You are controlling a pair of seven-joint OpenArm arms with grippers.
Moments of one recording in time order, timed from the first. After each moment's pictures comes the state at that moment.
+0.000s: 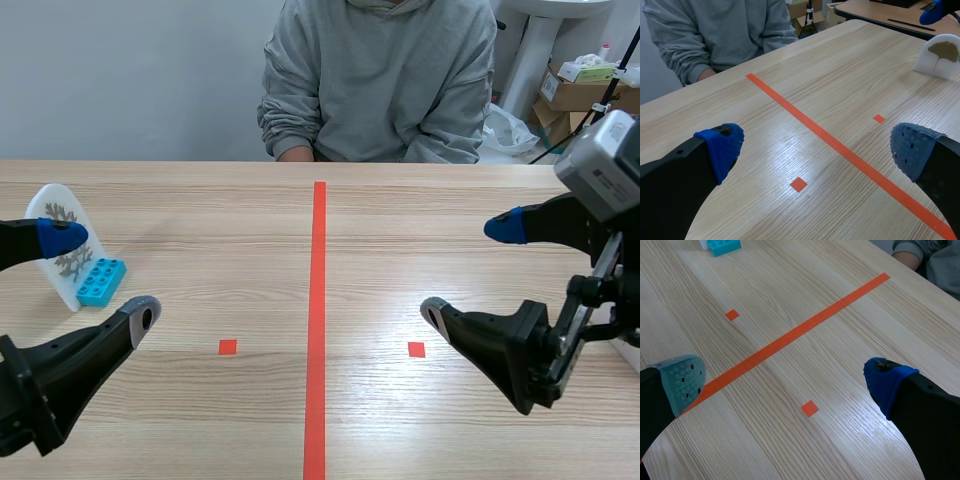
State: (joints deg) left arm 41.2 -37.0 -6.2 110.3 -18.6 -30.1 -18.3; right arm -25.8 34.3 4.4 109.2 21.5 41.8 -7.3
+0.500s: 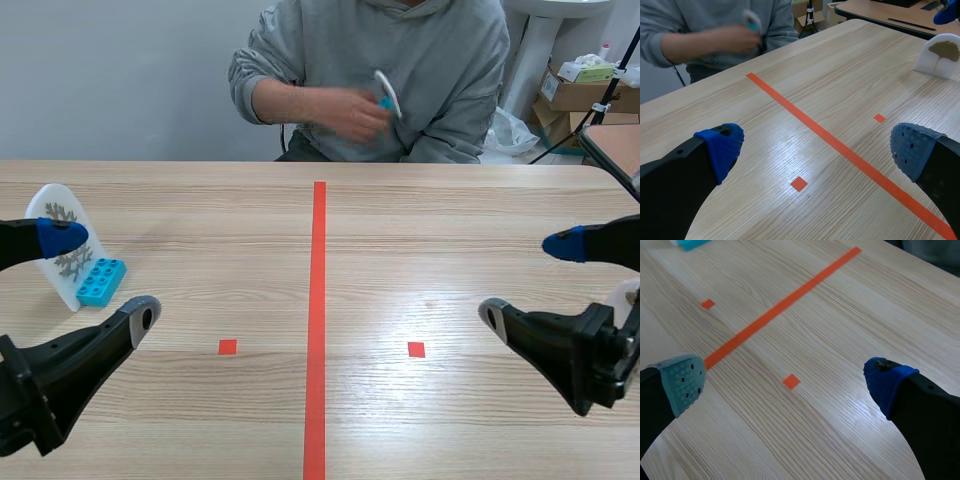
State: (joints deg) left arm 41.2 -37.0 -6.2 110.3 -18.6 -30.1 -18.3; right arm -29.0 34.3 12.5 102.2 25.2 45.3 -4.7
